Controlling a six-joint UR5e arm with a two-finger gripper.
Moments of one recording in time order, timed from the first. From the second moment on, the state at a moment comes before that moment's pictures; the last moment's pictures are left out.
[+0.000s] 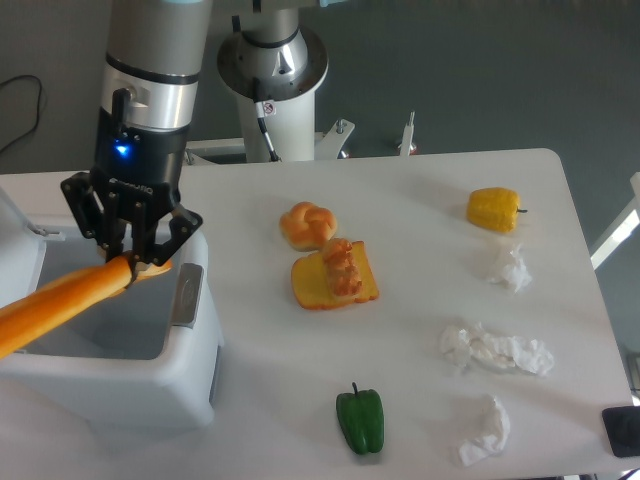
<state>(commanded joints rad) 2.16 -1.75 -1.45 -0.97 1.17 0.38</state>
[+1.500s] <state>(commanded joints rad) 2.18 -1.78 -1.47 -0.95 1.16 0.60</state>
